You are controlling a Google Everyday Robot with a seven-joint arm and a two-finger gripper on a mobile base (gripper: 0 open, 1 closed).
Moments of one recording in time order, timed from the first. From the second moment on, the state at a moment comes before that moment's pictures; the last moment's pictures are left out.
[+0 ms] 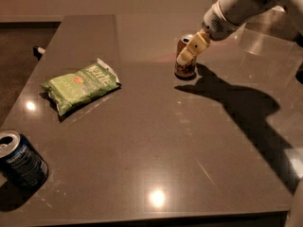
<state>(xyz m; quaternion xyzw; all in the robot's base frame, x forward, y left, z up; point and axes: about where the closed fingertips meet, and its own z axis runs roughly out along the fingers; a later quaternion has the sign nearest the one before) 0.672 -0.143 0.921 -0.44 0.84 0.10 0.29</state>
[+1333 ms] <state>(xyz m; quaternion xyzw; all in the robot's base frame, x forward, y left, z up) 0.640 -0.069 0.946 -0.51 0.80 0.15 0.29</state>
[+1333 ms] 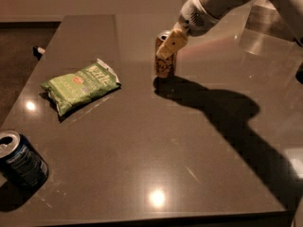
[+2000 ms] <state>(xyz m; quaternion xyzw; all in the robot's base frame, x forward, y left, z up) 0.597 -0.022 0.946 -0.57 0.76 0.17 0.27</state>
